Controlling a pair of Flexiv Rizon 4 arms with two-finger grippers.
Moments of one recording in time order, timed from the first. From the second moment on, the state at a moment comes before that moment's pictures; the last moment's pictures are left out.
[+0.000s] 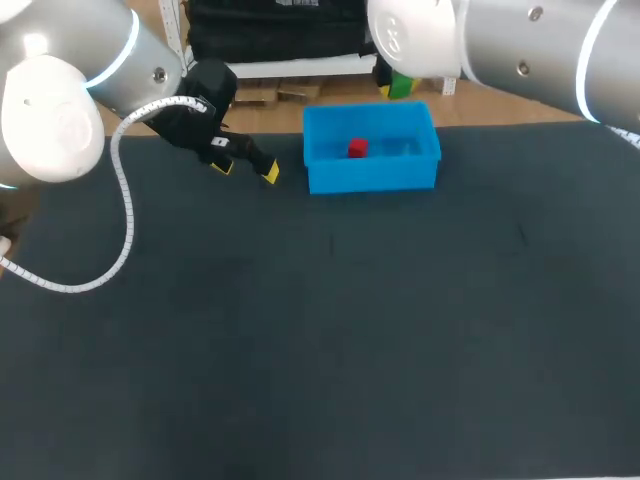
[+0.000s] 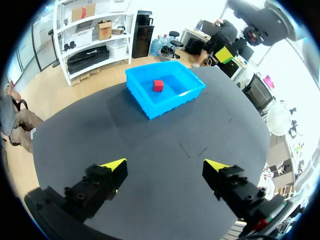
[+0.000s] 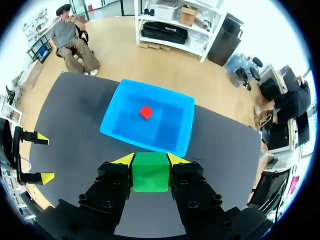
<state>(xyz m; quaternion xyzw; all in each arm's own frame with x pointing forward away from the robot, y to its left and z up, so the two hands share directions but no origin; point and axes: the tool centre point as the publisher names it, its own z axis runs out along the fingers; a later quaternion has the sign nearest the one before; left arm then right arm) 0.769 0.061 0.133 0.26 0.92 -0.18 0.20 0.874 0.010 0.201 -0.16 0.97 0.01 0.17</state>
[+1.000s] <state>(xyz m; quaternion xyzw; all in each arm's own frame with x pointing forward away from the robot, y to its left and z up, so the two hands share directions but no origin) 0.769 0.061 0.133 0.26 0.92 -0.18 0.20 0.918 0.031 0.179 -0.16 0.97 0.03 0.20</state>
